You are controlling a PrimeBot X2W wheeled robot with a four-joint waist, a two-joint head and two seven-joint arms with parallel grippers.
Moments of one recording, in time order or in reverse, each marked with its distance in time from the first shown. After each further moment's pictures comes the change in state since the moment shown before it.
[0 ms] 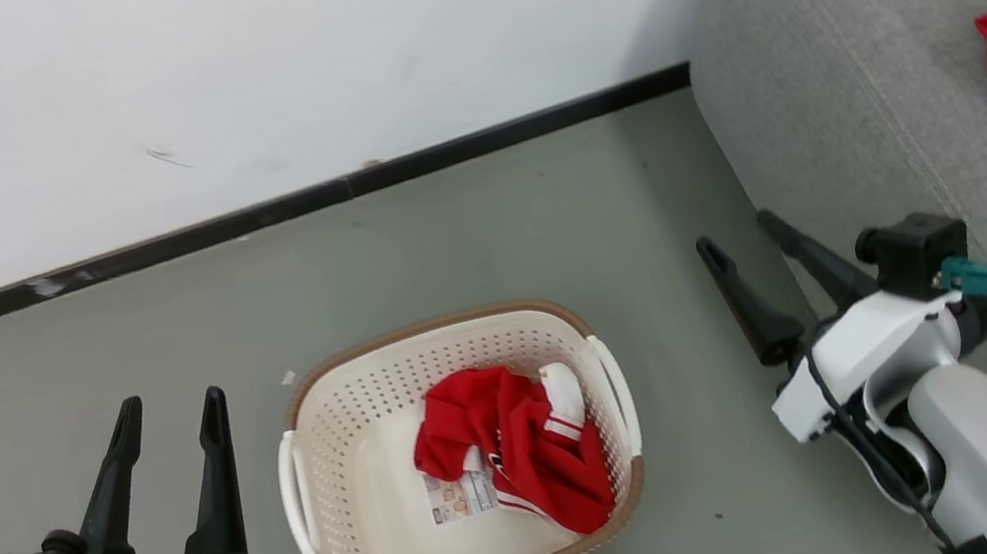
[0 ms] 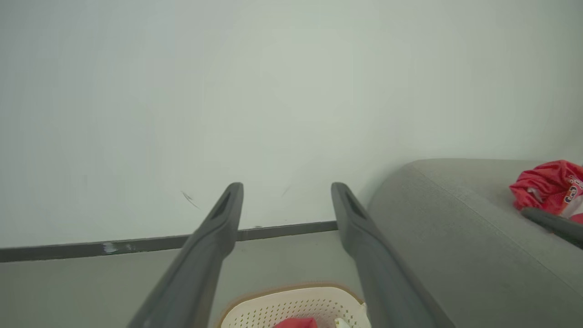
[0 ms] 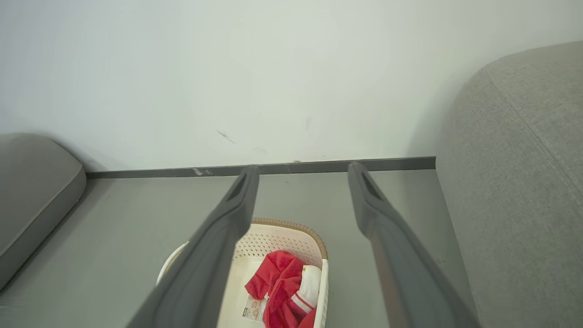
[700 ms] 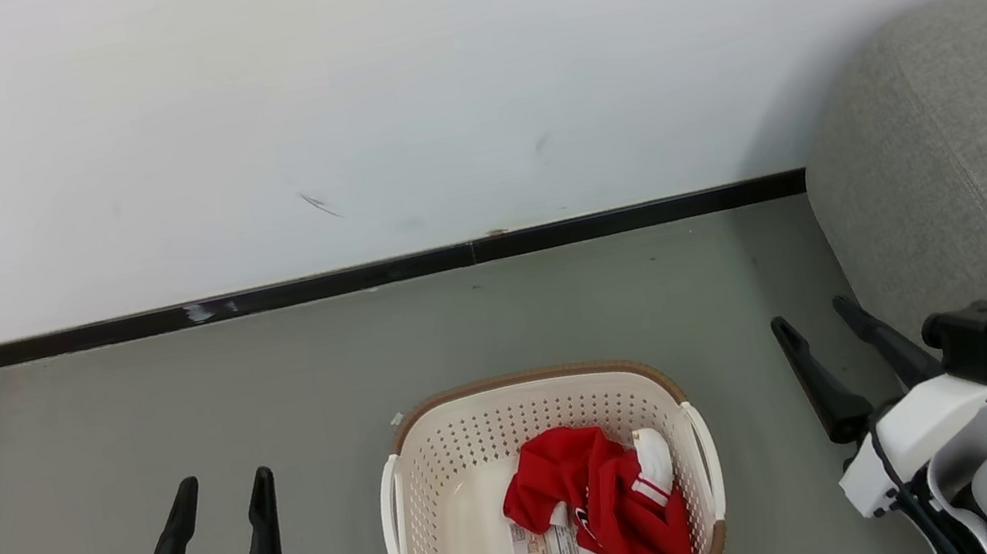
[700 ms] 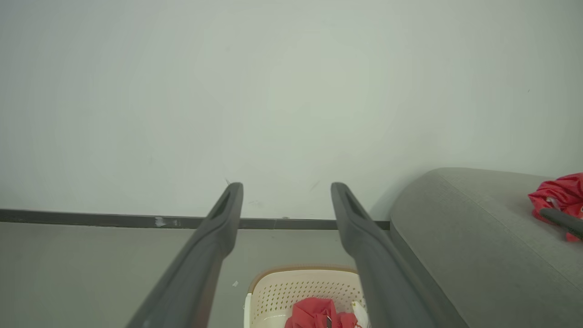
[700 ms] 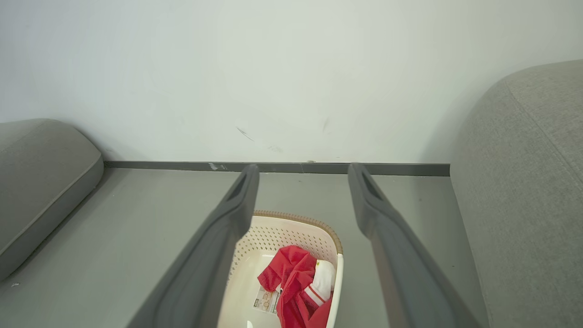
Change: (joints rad) left arm 0.088 -0.077 0.028 0.110 0.024 -0.078 0.000; right arm 0.183 -0.014 -0.101 -0.020 -0.056 0.000 0.000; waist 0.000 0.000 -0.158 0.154
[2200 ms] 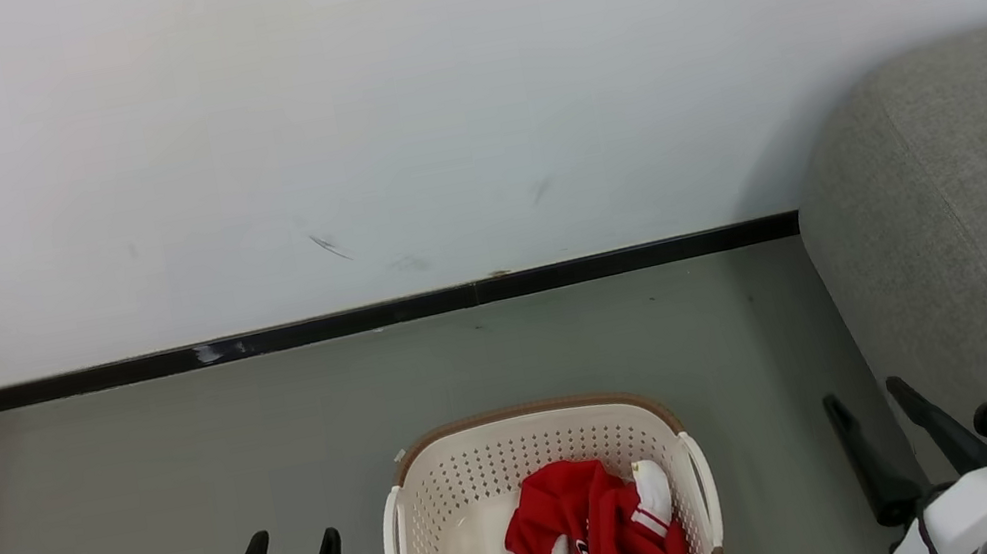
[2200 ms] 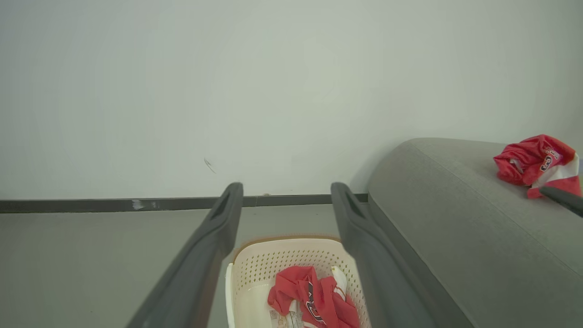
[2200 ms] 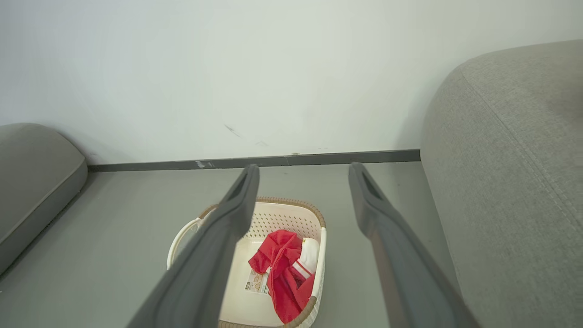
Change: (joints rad) left arm 0.043 -0.037 -0.030 0.091 0.058 -0.081 0.000; right arm 0.203 0.028 -0.115 -0.111 -0.073 0.000 0.000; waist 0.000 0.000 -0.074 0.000
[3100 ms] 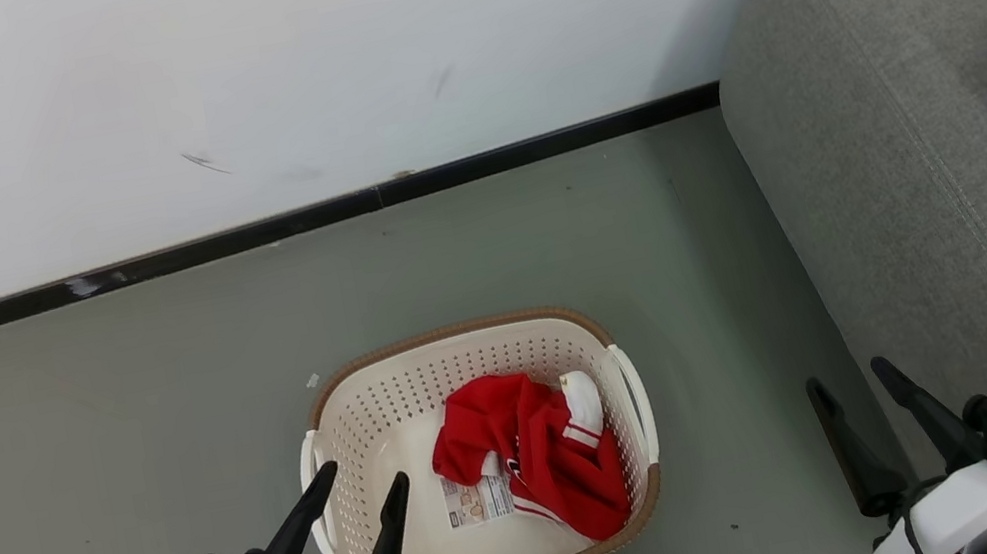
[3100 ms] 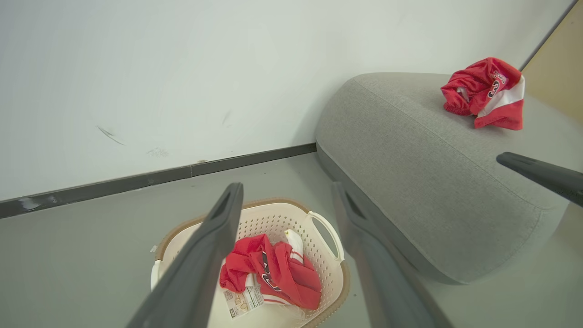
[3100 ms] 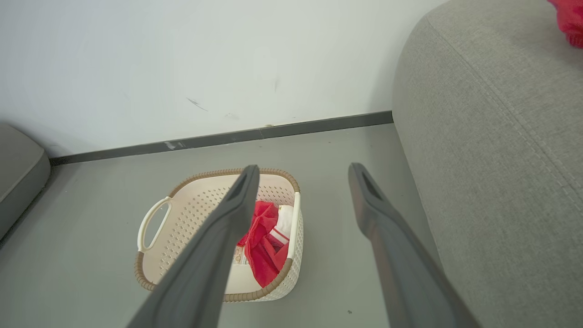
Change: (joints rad) left arm -0.130 0.034 -0.161 0.015 0.012 -0.020 0.033; right arm 0.037 0.034 -0.032 -0.099 -0.058 0.000 0.000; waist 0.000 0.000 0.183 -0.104
